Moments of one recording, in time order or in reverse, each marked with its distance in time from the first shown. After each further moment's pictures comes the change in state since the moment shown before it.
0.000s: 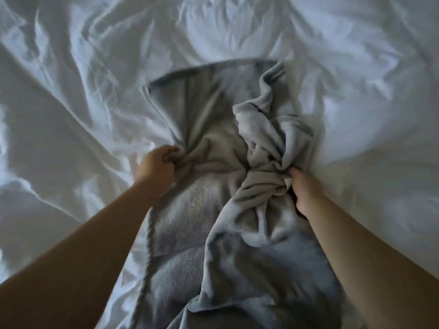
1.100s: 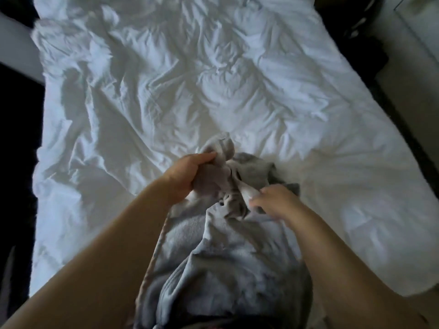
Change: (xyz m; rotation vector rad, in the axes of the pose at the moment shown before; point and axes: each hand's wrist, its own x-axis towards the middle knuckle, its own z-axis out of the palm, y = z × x) left_hand -0.204 0.092 -0.073 -0.796 -0.480 -0.136; right_hand -0.216 0.029 -0.060 -0.977 -0.194 -0.442
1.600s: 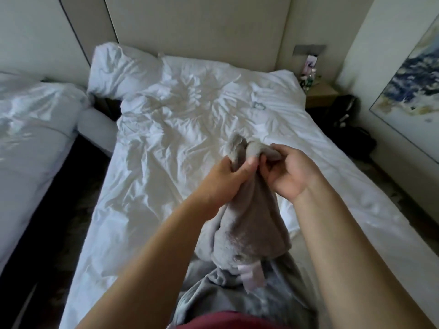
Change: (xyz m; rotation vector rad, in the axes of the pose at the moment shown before) left_hand -0.195 0.049 0.072 0.295 0.042 0.708; right_hand -0.188 -0.083 -0.100 1.788 -0.286 -0.426
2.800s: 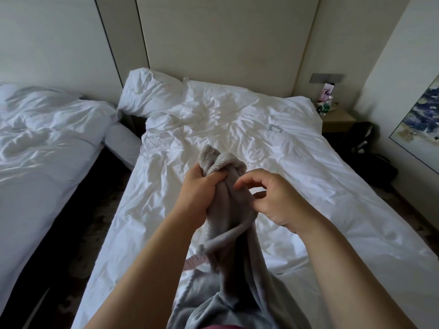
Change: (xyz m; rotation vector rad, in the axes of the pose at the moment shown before) left_hand -0.026 0.005 -0.057 -0.299 0.363 0.114; right_hand -0.020 0.047 0.006 -1.293 -0.435 -0.527
